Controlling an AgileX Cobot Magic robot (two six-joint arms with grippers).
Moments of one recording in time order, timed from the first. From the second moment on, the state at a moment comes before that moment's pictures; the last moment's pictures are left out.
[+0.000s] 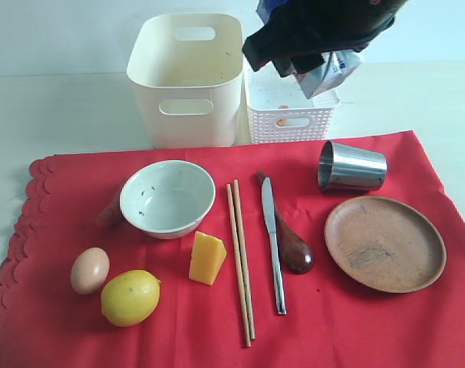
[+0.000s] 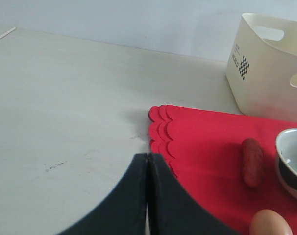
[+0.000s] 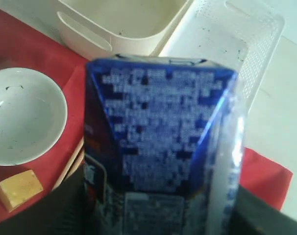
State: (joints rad) left arm 0.01 0.01 0.00 0.02 0.37 -0.16; right arm 0.71 1.51 -1.36 -0.31 0.93 0.26
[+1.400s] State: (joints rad) left arm 0.01 0.01 0.00 0.02 0.37 -0.16; right arm 0.31 2.41 -2.12 -0.05 0.91 0.23
